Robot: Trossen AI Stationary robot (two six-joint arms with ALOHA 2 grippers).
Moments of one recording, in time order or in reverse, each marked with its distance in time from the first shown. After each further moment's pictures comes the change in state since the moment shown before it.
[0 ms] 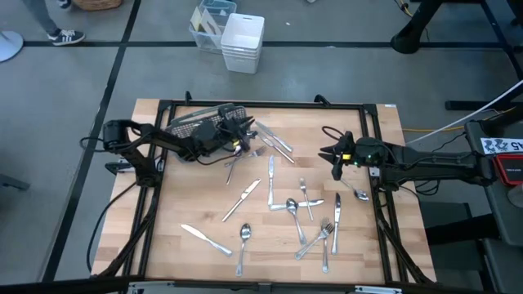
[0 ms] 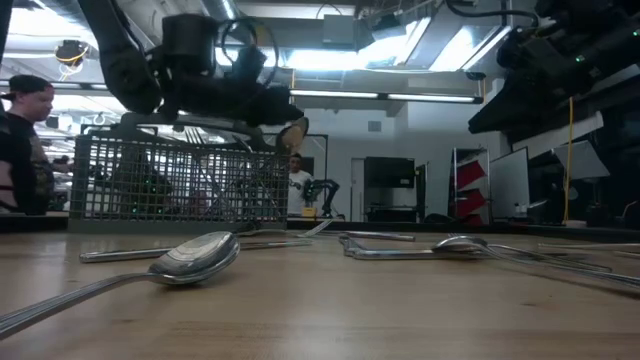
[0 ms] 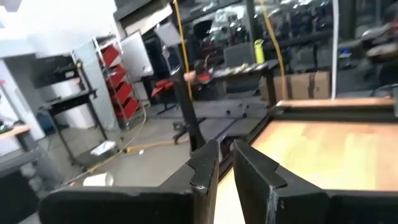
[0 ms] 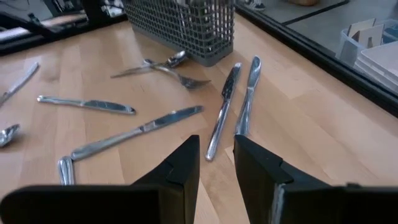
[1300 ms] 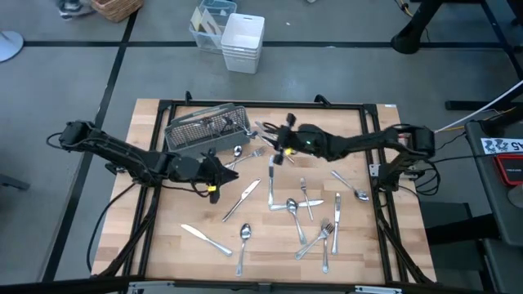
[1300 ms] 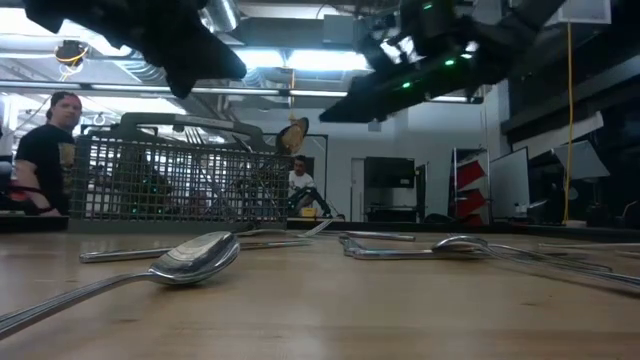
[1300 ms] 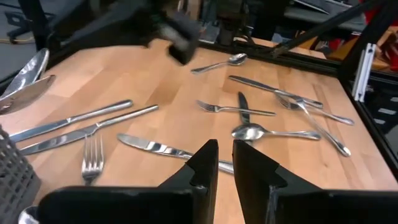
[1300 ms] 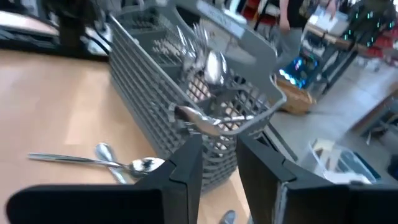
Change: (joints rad) left arm -0.519 -0.537 0.001 -0.998 0.000 -0.573; right arm -0.064 1.020 0.464 0.773 0.001 -0.503
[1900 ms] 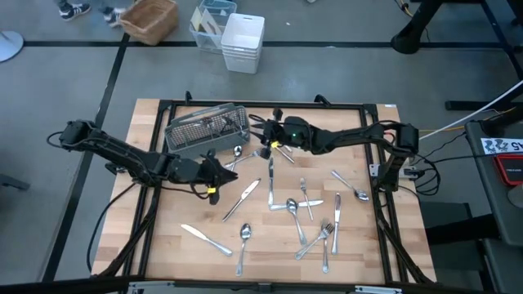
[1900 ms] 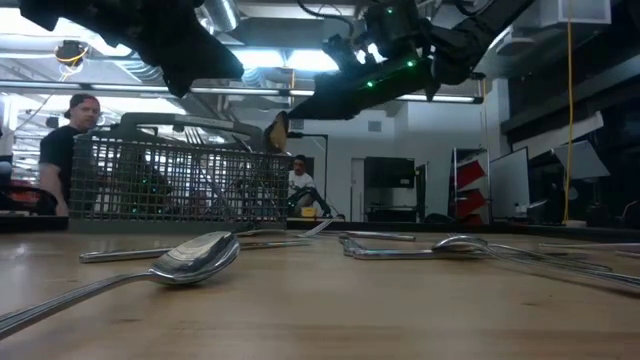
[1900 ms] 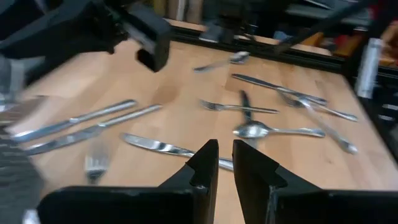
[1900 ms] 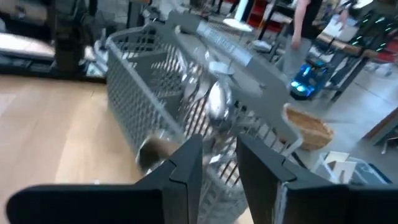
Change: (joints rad) left arm -0.016 0.000 0.000 -0.010 -0.052 0.011; right arm -0.022 0.138 0.198 -0.020 -0.060 0.014
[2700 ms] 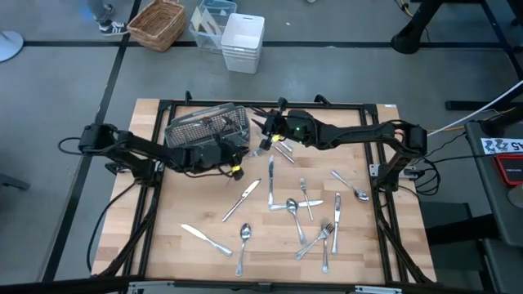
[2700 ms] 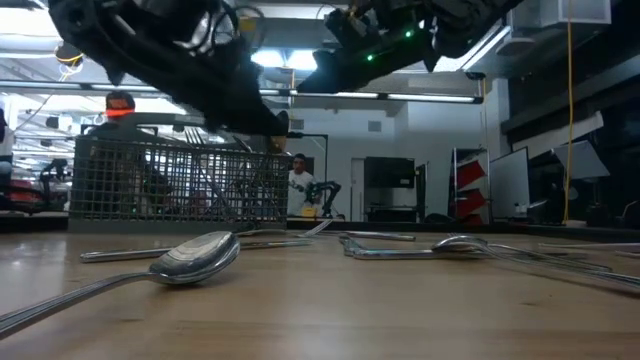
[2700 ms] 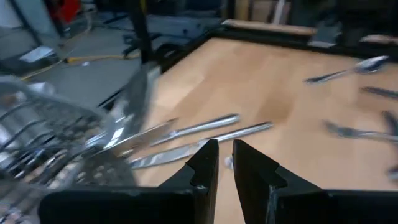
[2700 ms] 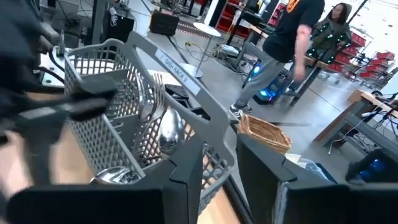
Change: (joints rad) left arm 0.281 0.327 0.000 0.342 -0.086 0.154; right arm 0.001 -0.091 0.075 -0.133 0.131 -0.084
